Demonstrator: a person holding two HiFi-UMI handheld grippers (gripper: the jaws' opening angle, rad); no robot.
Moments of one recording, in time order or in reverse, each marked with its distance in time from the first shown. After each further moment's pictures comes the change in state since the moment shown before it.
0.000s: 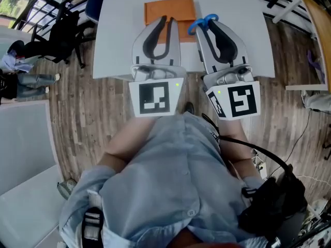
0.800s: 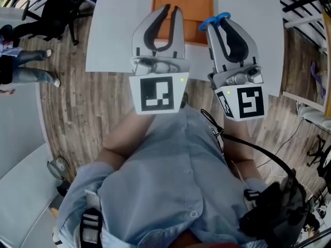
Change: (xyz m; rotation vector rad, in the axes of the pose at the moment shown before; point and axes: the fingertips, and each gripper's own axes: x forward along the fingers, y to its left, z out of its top) left arm 0.071 0.083 -0.067 -0.047 0.091 0.117; right arm 0.101 -0.016 -0.078 -0.014 0.144 0.120
